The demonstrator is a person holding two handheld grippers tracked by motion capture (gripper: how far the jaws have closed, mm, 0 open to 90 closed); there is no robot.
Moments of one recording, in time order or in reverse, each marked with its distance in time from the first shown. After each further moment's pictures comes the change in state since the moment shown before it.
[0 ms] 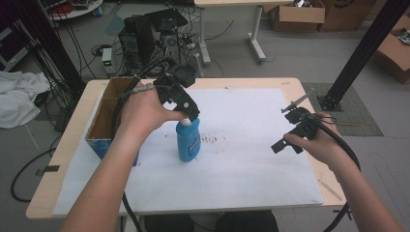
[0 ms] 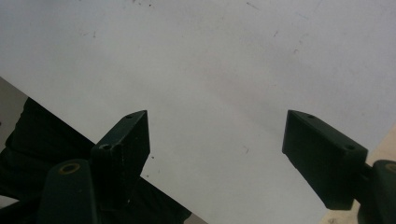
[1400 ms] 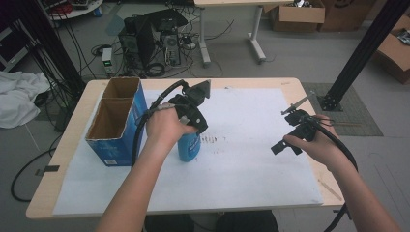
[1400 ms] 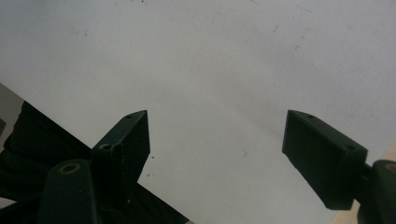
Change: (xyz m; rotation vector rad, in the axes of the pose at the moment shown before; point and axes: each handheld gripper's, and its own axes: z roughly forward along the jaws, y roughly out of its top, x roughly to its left) left arm -0.004 0.011 0.090 0.143 0.028 -0.058; right arm -0.011 -0.002 0.013 0.008 0.017 0.010
